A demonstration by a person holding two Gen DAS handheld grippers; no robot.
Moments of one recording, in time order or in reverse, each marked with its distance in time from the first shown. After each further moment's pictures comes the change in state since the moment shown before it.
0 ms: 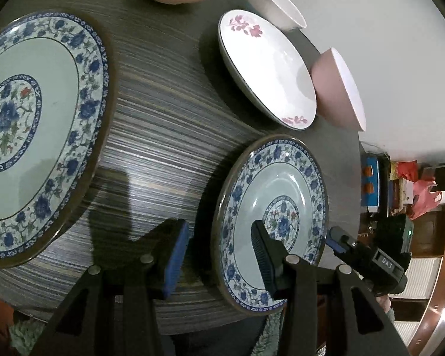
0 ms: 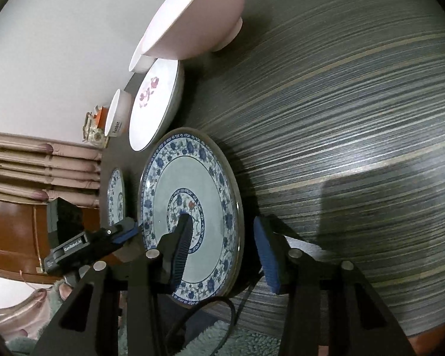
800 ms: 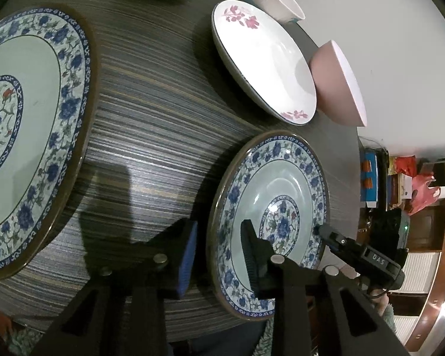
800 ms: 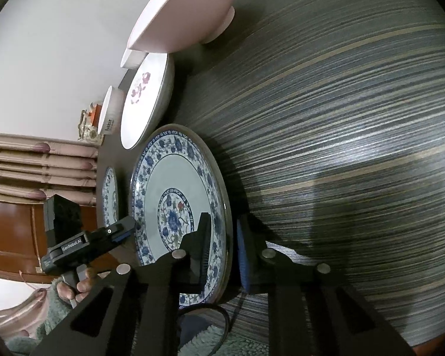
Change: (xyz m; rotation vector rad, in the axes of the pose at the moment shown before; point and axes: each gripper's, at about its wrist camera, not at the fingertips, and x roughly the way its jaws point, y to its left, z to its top) left arm 0.009 -0.001 0.004 0.016 0.023 -0.011; right arm 0.015 -0.005 0.002 0.005 0.026 -0.006
